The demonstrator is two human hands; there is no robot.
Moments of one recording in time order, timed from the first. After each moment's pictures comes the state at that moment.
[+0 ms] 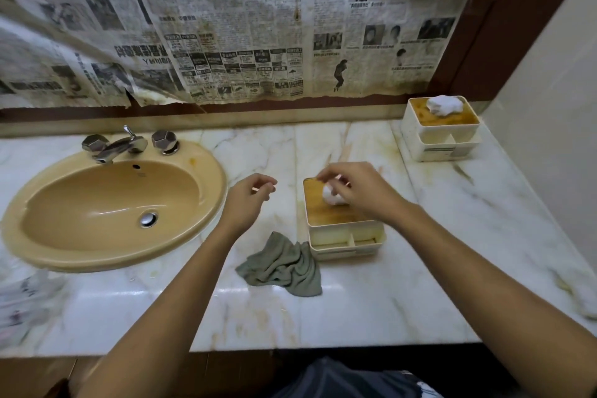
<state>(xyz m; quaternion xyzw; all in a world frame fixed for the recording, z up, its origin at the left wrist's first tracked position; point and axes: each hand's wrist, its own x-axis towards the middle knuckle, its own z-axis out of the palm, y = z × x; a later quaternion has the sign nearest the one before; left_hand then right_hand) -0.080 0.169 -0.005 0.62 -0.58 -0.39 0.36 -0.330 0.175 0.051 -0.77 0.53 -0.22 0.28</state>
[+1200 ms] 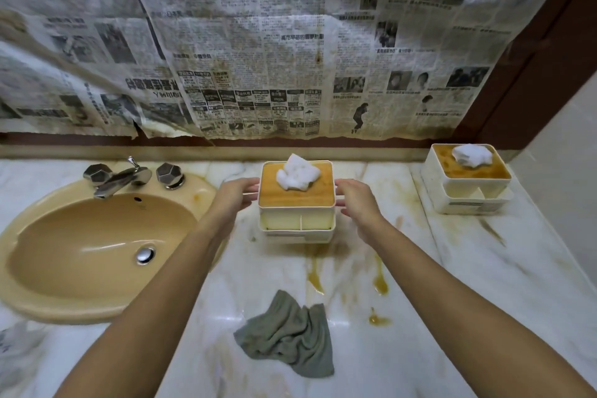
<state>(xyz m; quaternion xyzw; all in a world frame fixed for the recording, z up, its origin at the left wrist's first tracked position) -0.046 0.051 0.025 0.64 -0.37 -0.53 0.42 -0.282 0.057 0.025 -0.41 0.65 -0.37 0.52</state>
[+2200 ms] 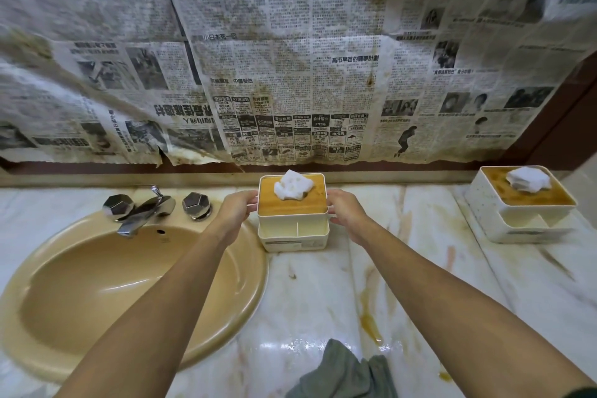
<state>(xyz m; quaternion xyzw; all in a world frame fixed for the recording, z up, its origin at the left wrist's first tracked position) 0.048 -0.028 -0.001 0.64 -0.37 -0.53 0.41 -0.175 -0.031 -0.003 -0.42 0.64 -0.33 0.55</state>
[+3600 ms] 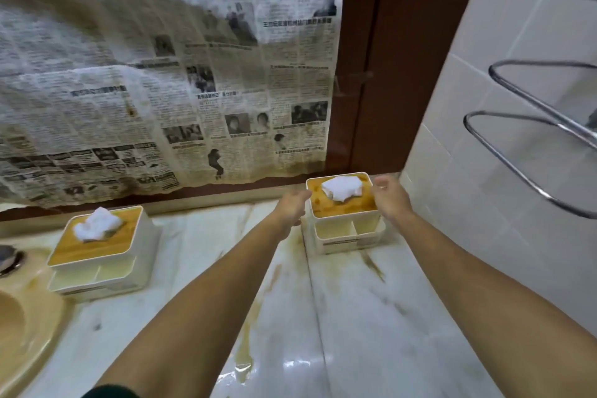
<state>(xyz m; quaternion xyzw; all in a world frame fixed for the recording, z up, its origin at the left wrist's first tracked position) -0.442 -0.061 0.009 0.61 -0.46 -0.59 0.25 -0.649 -0.039 0.004 -0.41 0.77 -0.38 0.31</state>
